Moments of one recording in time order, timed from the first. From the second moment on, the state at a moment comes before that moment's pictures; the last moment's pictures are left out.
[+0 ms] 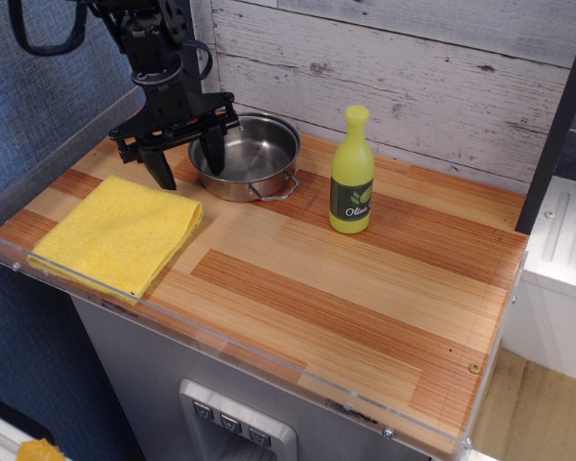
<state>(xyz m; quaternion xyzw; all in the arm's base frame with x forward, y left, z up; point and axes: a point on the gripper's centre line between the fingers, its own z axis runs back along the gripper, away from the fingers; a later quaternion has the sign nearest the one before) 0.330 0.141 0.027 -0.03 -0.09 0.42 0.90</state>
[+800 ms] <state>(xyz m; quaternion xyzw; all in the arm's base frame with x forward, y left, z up) 0.329 0.143 0.045 -0.05 -0.11 0.43 0.90</state>
